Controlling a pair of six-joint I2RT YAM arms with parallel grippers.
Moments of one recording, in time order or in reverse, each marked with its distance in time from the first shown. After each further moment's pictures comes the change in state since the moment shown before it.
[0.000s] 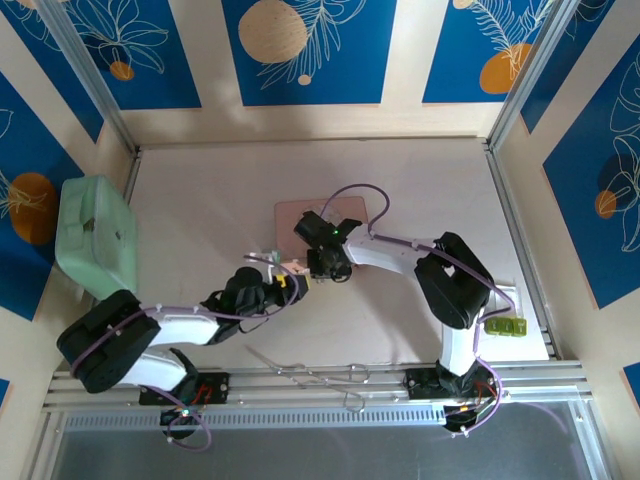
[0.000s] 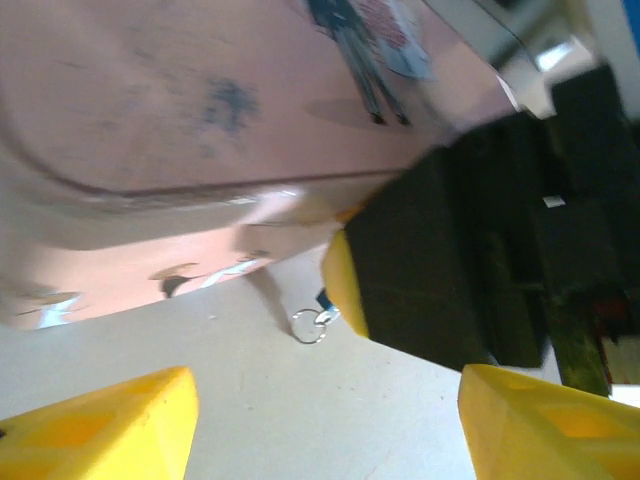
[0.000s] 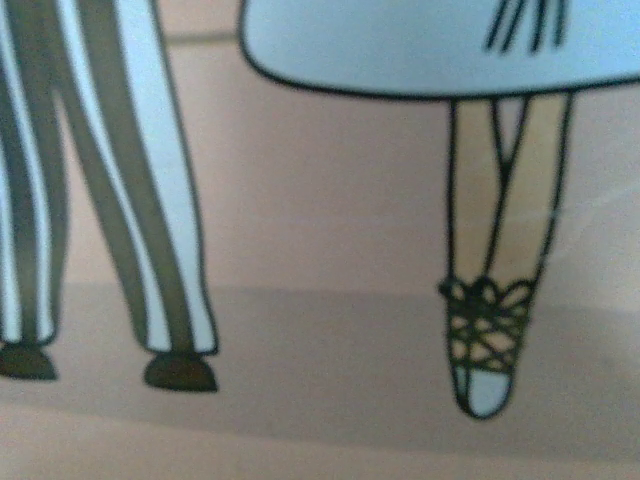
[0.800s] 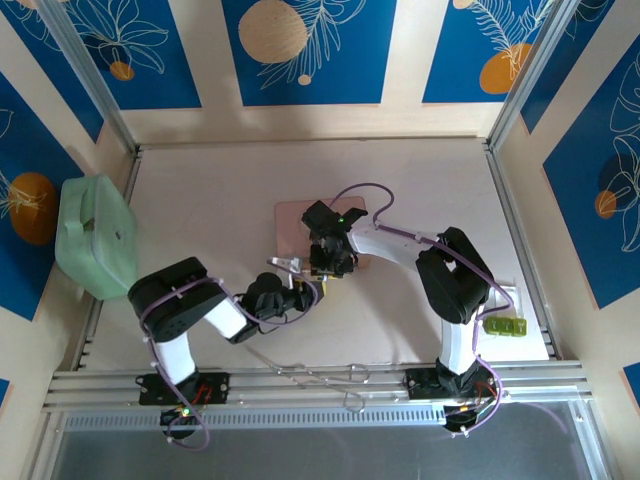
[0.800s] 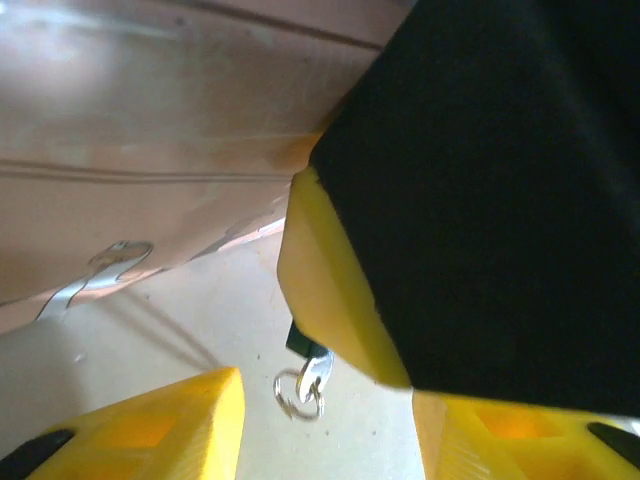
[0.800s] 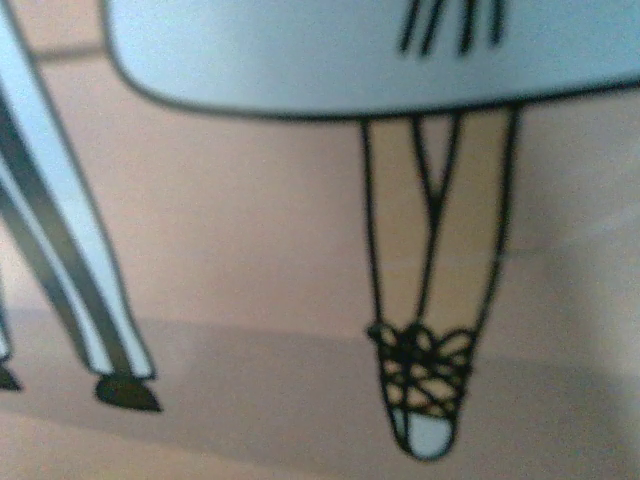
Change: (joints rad) left arm -0.061 0.425 0.076 0.400 0.026 -0.008; right arm -0.061 0.021 0.048 -0.077 -0.182 0.001
